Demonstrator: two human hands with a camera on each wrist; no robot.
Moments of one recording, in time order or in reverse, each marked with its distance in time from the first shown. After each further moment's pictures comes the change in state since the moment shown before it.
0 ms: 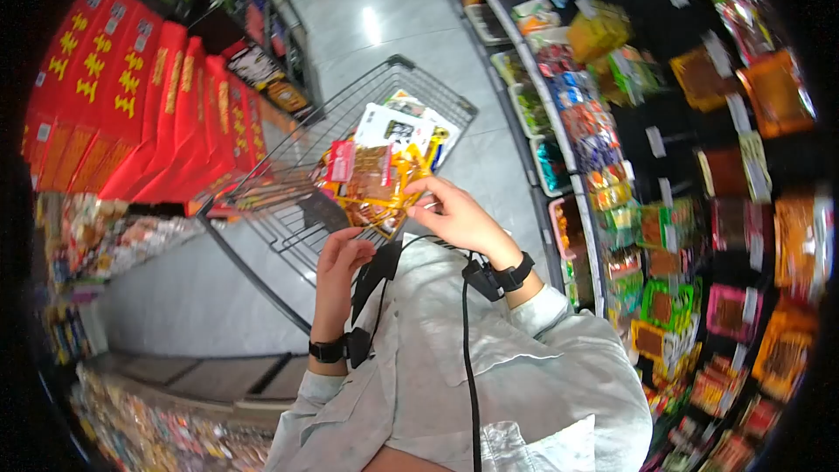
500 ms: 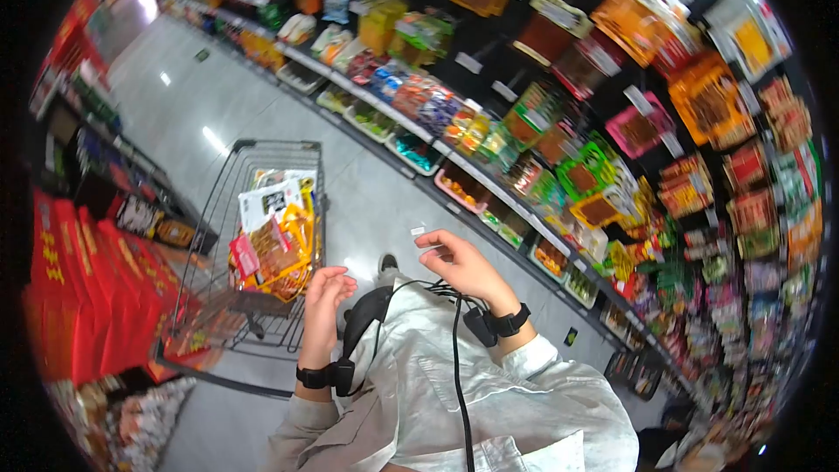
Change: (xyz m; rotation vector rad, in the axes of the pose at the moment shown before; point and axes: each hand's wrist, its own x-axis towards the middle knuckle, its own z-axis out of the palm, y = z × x) left_hand -0.019 -0.044 0.030 0.123 -0.610 -0.172; right_hand -0.241 0.008 0.047 0.012 0.696 0.248
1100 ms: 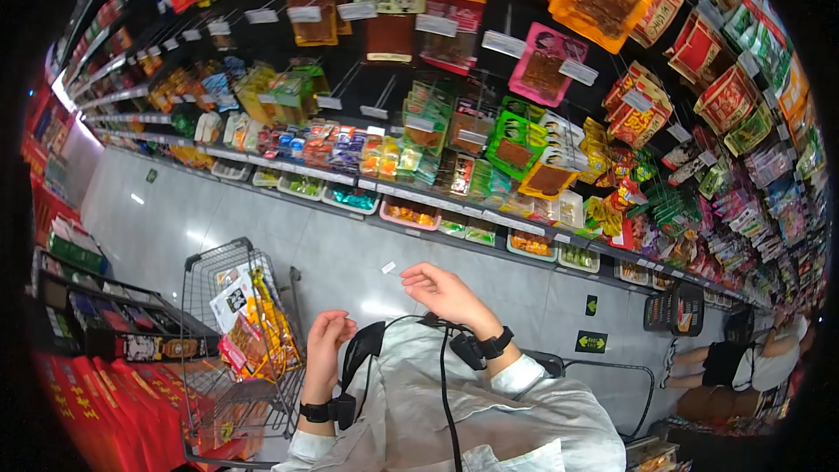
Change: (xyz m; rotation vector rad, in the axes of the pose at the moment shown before) left_hand 0.047 -0.062 0.194 0.235 -0.204 -0.164; right_hand -0.064 0.130 -0.164 0.291 0.220 0.001
